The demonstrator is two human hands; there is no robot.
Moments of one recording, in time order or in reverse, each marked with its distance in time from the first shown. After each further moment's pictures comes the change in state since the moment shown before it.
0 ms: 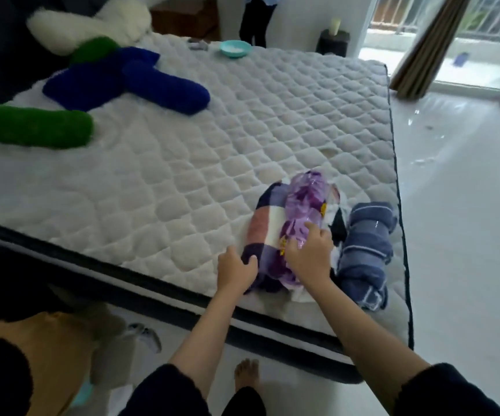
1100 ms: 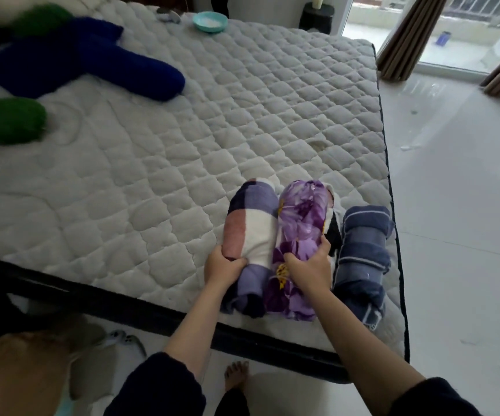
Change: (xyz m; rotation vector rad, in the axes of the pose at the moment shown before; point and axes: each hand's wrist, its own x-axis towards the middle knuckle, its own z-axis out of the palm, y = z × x) left_hand 0.099 0.007 0.024 -0.126 -0.041 -0.032; right_hand 0.057 0.036 0.022 0.155 -0.003 0.414
